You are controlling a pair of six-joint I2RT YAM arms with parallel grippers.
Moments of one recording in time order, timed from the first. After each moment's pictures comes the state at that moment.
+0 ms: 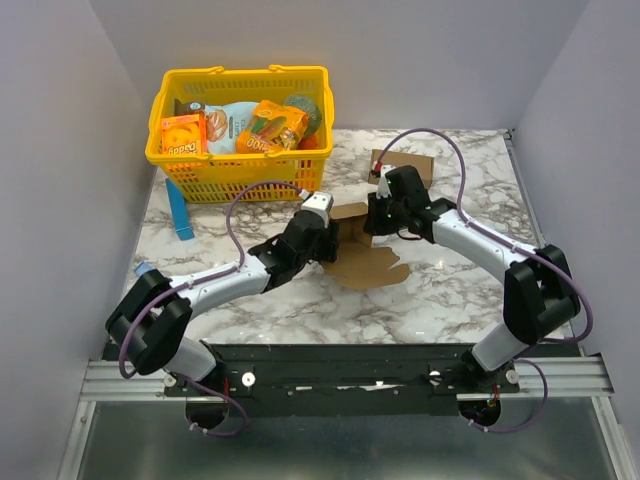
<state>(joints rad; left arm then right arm) -0.79 1.43 0.81 0.08 -0.23 -0.39 0.51 1.60 1.13 -0.32 -0.13 0.22</state>
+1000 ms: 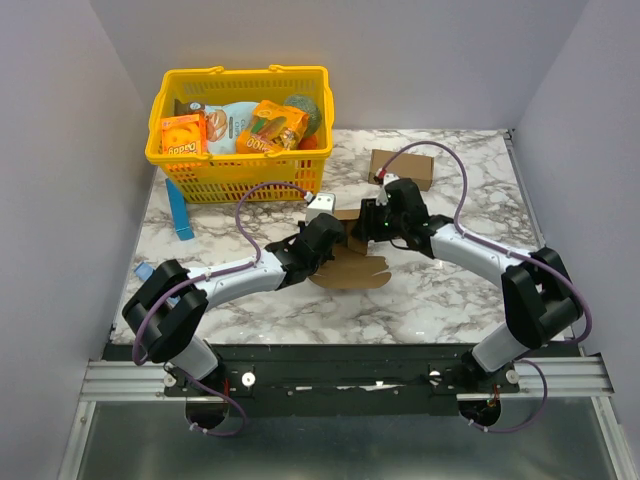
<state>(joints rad) -0.87 1.54 0.92 -0.05 -0.49 -0.50 0.54 1.58 0.98 -0.08 -0.12 0.37</state>
